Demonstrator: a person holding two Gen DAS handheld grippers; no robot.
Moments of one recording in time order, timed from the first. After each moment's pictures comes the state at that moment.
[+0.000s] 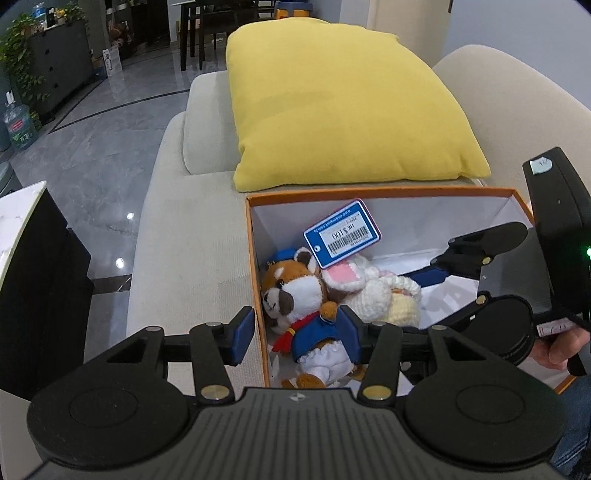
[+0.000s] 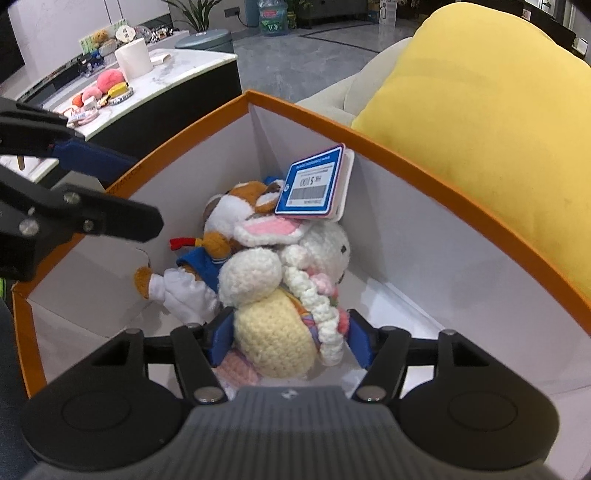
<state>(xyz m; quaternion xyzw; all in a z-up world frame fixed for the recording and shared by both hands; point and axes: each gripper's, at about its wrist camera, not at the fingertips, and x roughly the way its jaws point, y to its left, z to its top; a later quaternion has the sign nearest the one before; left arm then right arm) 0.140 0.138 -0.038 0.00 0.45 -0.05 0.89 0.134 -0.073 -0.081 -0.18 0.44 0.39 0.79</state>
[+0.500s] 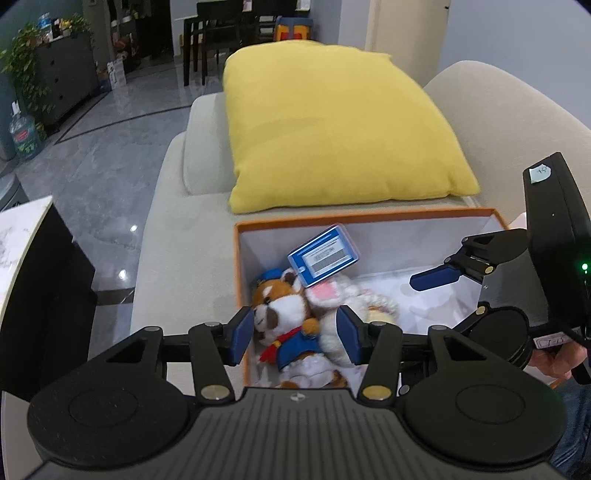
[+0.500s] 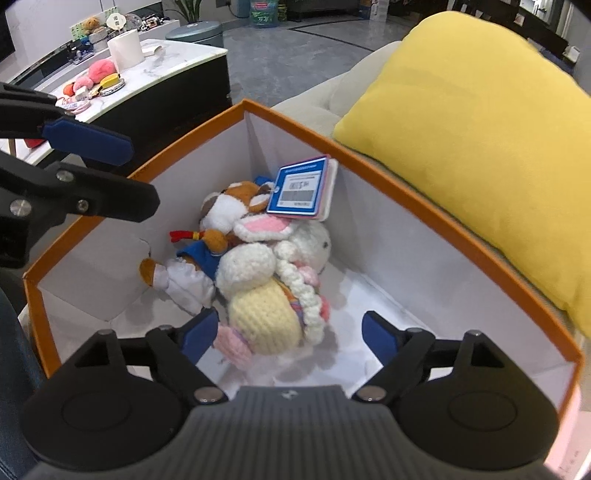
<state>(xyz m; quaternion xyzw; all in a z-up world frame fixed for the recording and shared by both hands) 0.132 0.124 -0.013 0.01 0.43 -0.04 0.90 0.121 -0.085 -0.054 -0.21 0.44 0.36 0.80</state>
